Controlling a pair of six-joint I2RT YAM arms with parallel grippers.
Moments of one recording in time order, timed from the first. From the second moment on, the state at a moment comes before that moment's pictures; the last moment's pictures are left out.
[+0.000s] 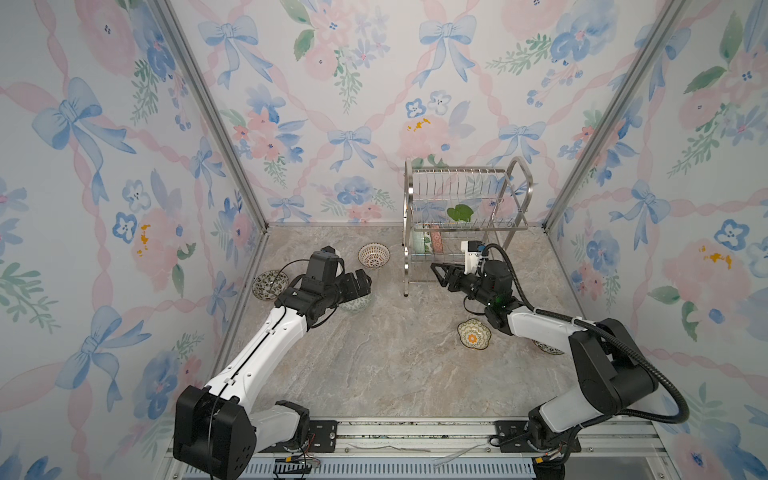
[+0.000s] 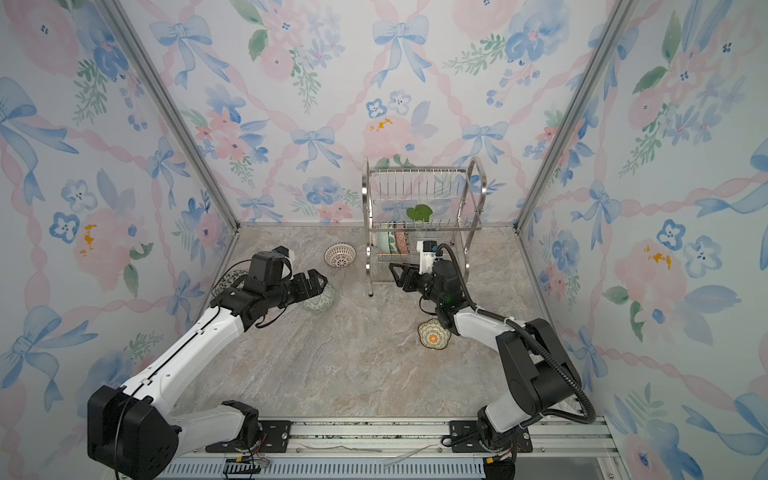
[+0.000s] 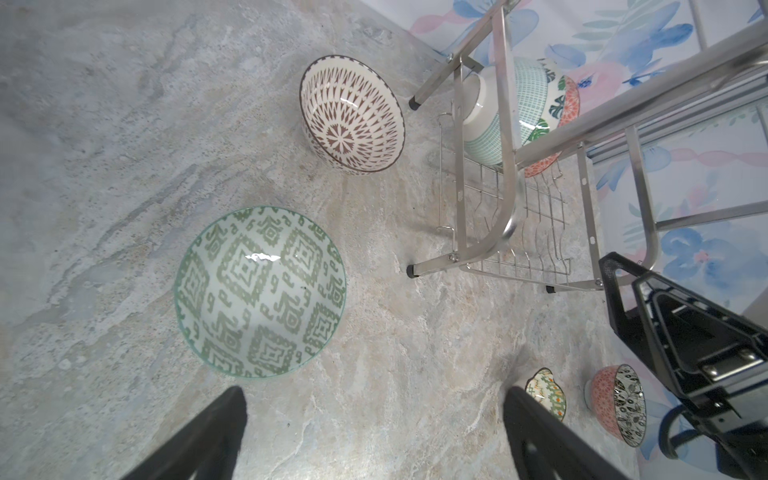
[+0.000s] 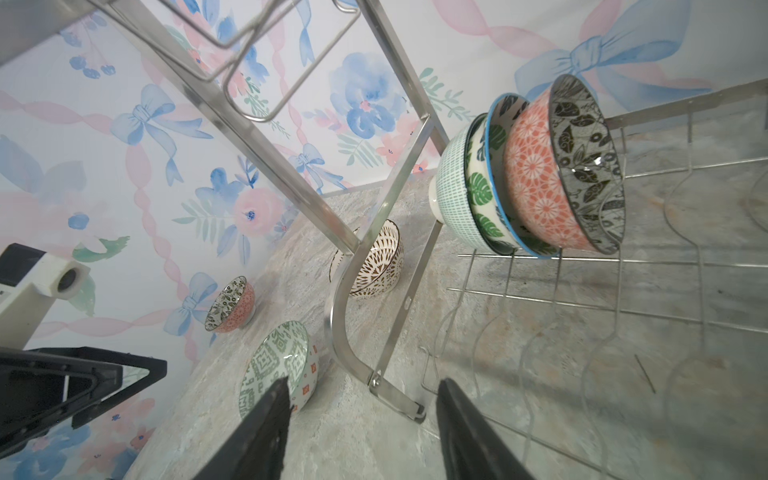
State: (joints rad) left arm -0.32 1.22 0.97 -0.50 0.13 -0.62; right arm 0.41 1.56 0.76 0.57 -0.32 0.54
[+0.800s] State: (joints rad) left arm -0.26 1.26 0.93 -0.50 0.09 -0.66; right arm 0.53 1.42 0.76 0.33 -0.21 0.40
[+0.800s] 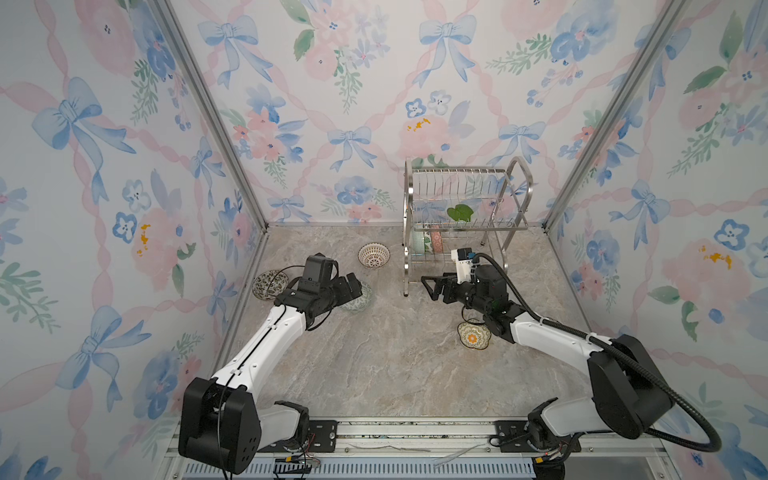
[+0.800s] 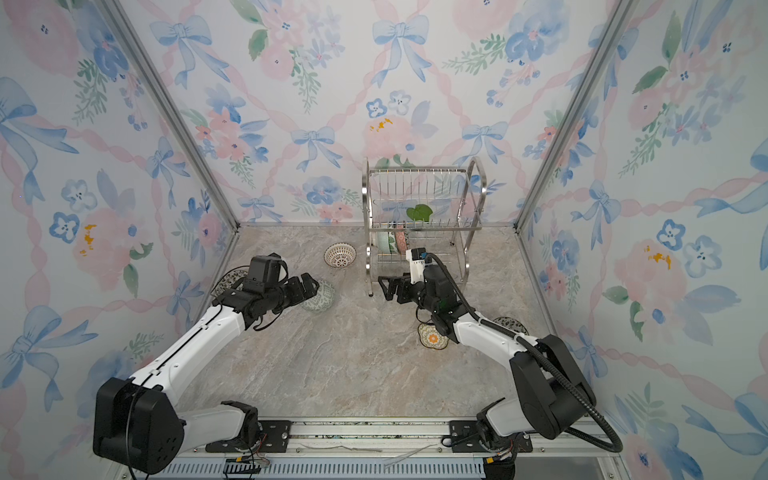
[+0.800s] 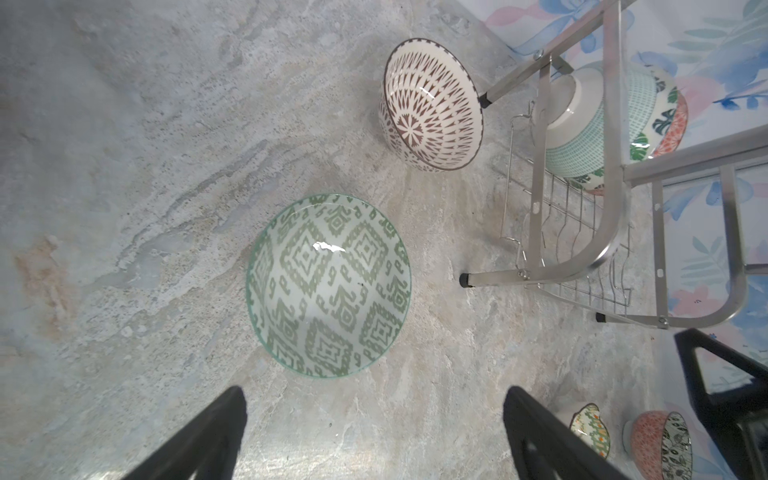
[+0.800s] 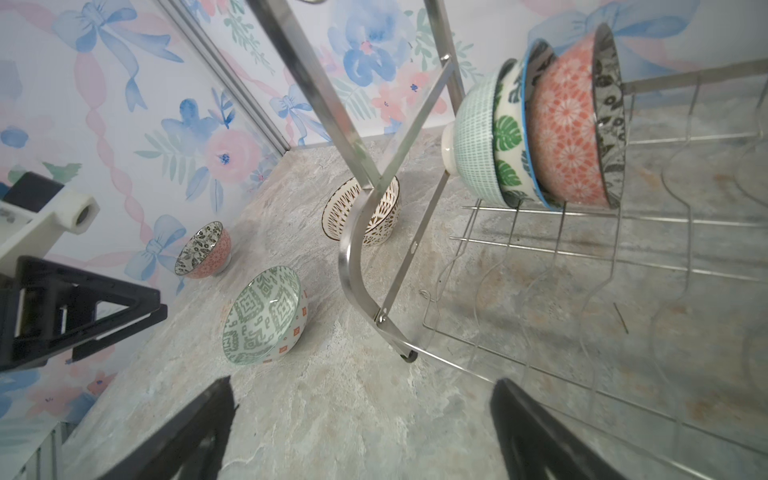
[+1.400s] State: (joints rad) left arm -0.19 1.24 0.89 -0.53 -0.06 -0.72; right arm 0.69 1.36 0.85 0.06 -0.08 0.27
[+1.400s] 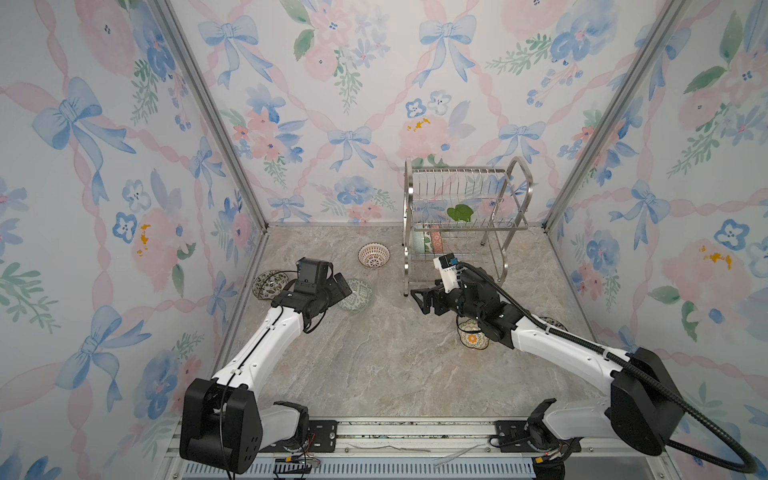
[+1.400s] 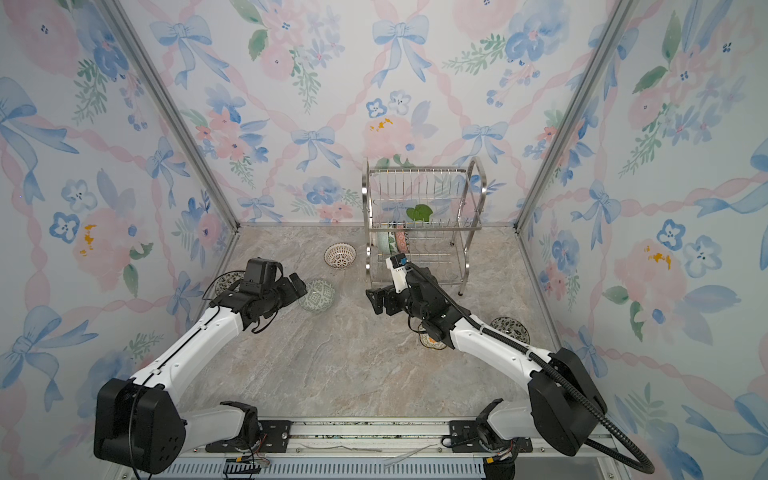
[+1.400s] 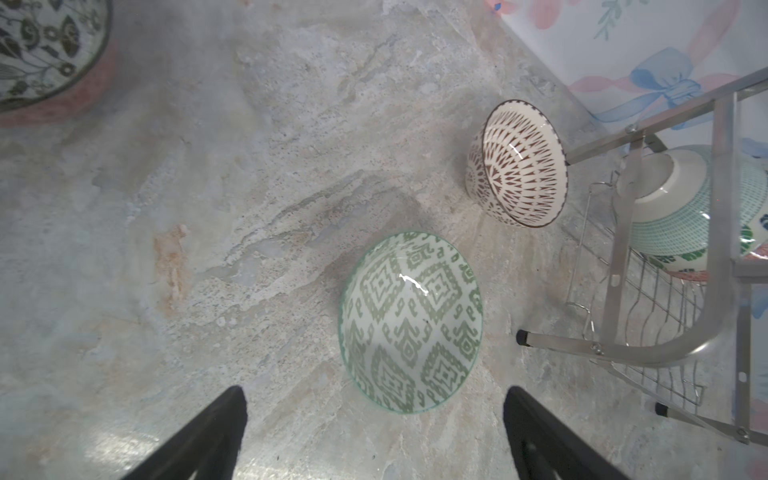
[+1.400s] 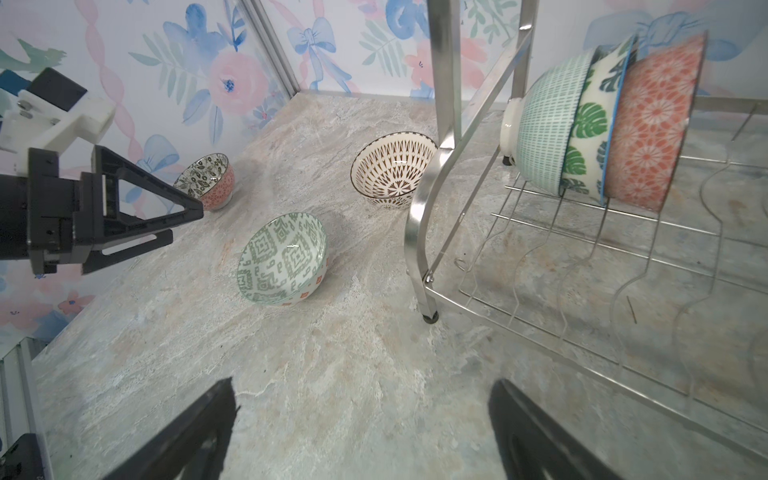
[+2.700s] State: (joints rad) left arm -0.15 1.57 0.94 -0.58 -0.03 -0.52; right arm 0.69 1.38 0.83 0.04 -0.02 0.25
